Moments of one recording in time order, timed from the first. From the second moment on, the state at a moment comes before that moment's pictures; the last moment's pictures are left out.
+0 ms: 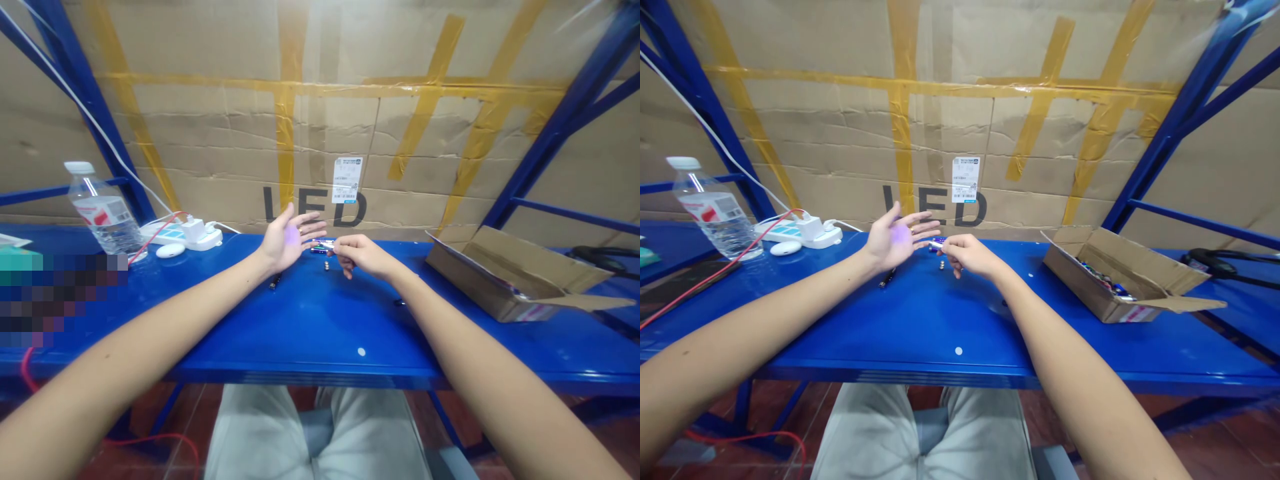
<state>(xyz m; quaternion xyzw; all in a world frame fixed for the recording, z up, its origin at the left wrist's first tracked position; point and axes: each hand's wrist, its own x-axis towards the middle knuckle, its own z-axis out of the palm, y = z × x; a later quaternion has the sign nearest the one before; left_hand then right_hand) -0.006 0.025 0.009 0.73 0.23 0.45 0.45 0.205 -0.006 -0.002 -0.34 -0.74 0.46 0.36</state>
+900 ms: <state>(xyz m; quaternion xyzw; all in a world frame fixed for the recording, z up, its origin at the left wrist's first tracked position) -0.007 0.023 0.004 0.54 0.22 0.44 0.68 0.201 -0.012 0.001 -0.41 -0.77 0.38 0.32</state>
